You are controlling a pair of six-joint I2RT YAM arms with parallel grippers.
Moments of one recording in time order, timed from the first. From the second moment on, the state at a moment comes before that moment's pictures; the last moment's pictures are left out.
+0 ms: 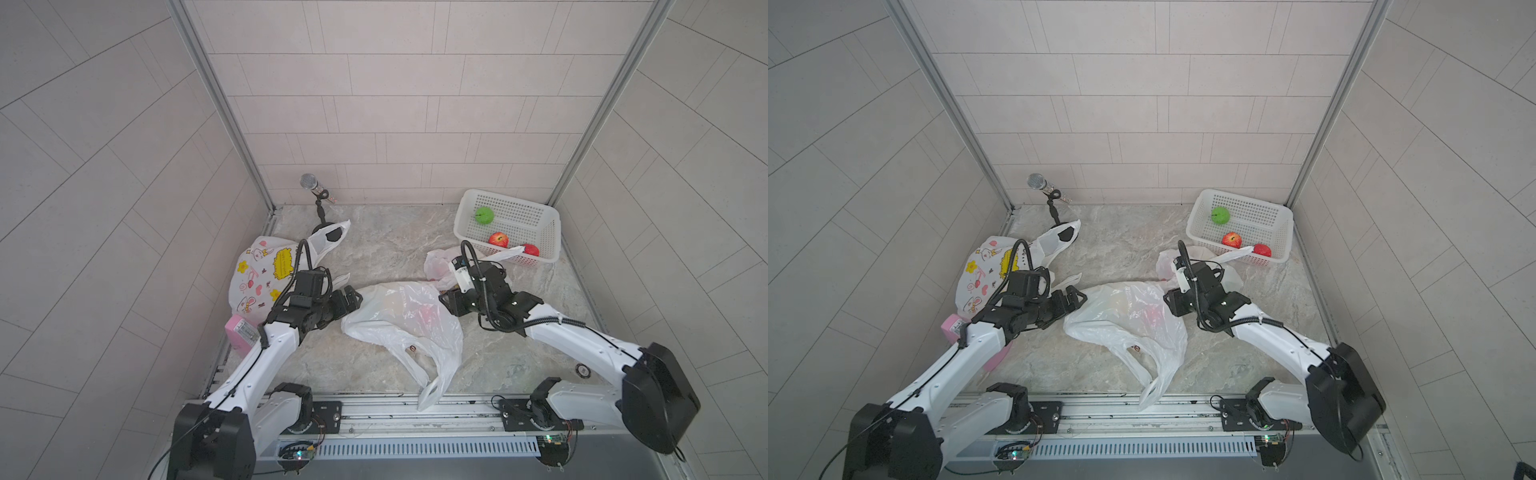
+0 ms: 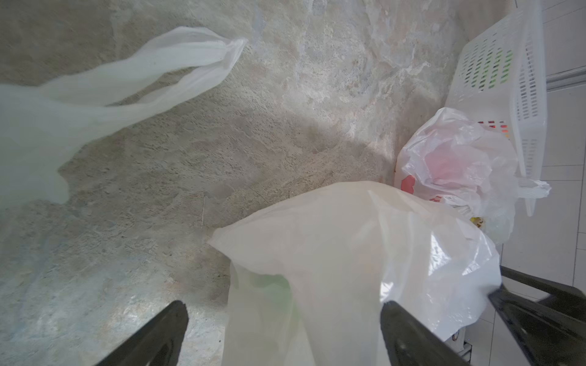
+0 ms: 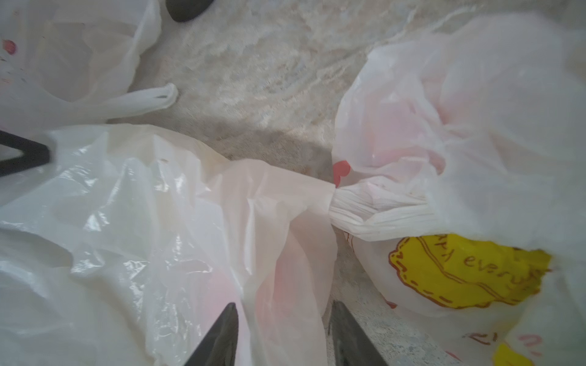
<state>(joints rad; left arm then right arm) -0.16 1.05 0.60 -0.47 0.34 -0.63 0.58 1.18 0.74 -0.26 -0.12 0.31</state>
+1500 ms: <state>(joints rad) -0.19 1.26 0.75 -0.39 0.43 -0.62 0.74 1.09 0.92 -0.42 -0.04 0.20</state>
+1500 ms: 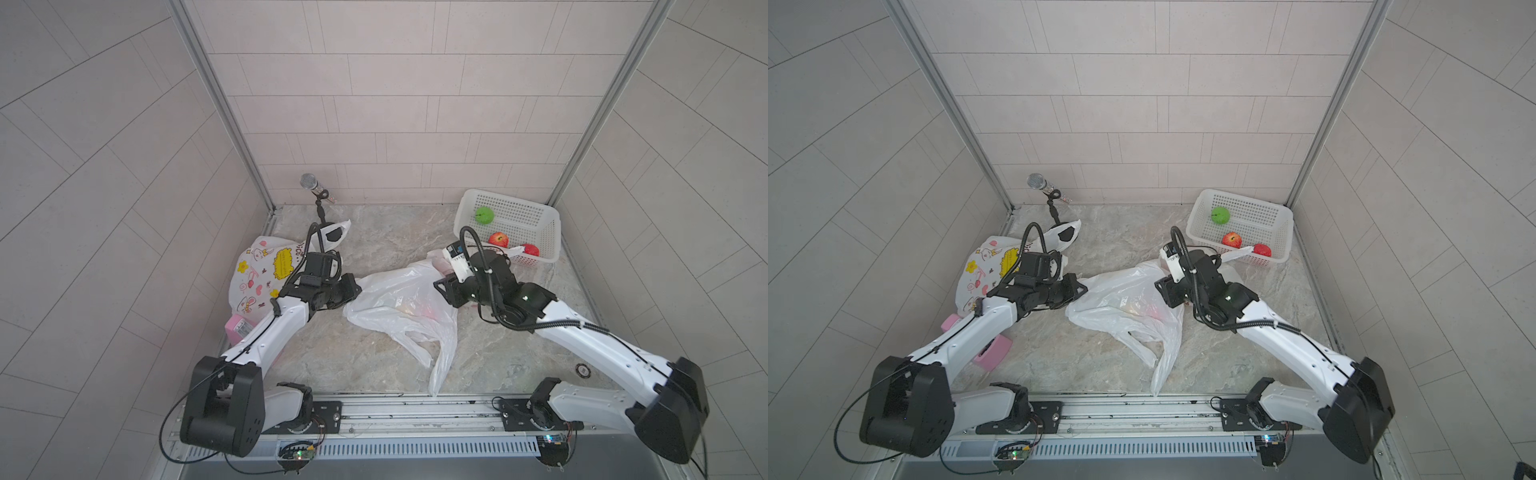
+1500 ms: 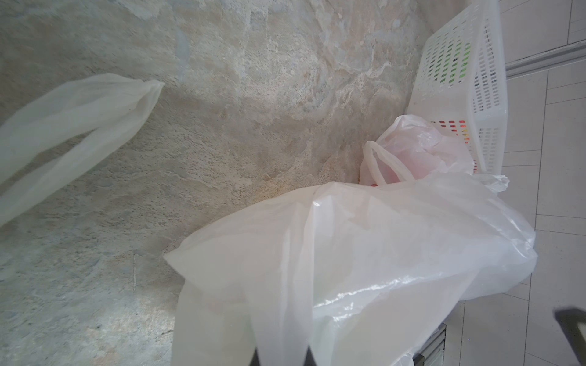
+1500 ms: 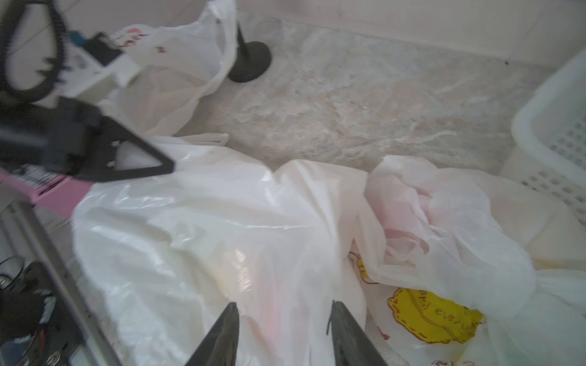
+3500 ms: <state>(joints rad) -0.20 1.45 0.81 -0.44 0.54 -0.60 0.90 1.73 1.02 -0.15 -0.12 0.26</state>
